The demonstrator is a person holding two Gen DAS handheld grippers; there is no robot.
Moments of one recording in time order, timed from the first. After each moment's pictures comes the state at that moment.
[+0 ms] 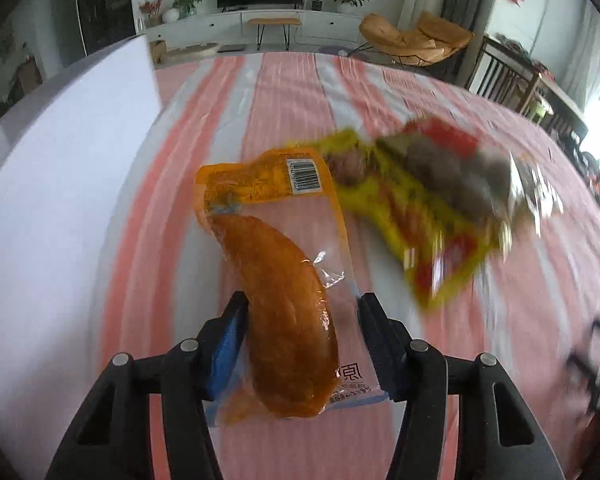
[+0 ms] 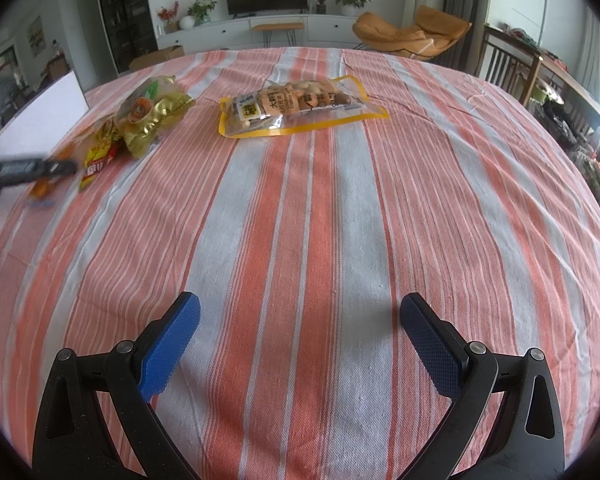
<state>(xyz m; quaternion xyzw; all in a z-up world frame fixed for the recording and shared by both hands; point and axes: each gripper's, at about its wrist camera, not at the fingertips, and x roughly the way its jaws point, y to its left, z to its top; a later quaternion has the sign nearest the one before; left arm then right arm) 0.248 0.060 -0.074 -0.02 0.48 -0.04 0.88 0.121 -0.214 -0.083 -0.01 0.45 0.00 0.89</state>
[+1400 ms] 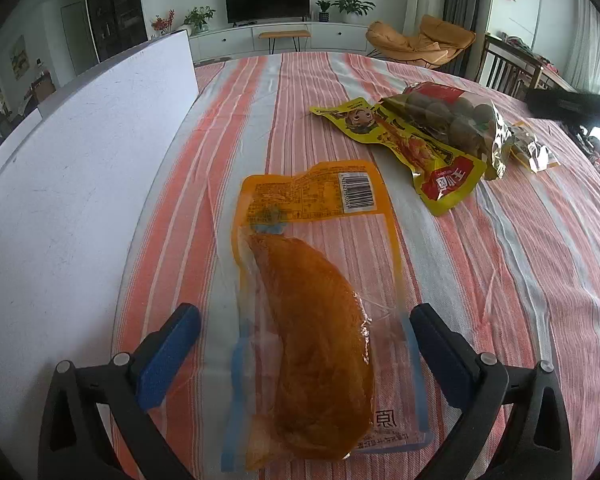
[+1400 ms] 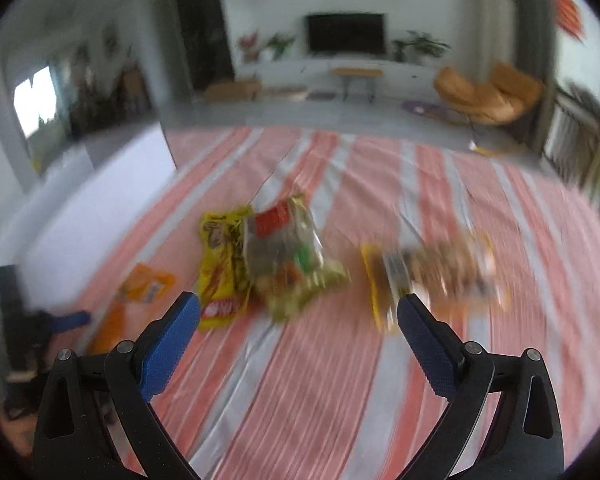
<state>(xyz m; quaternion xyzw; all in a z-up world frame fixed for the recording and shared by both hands) 0.187 0.070 -0.082 0.00 0.45 -0.02 0.89 0.224 -0.118 0.001 -0.06 0.40 0.14 0.90</state>
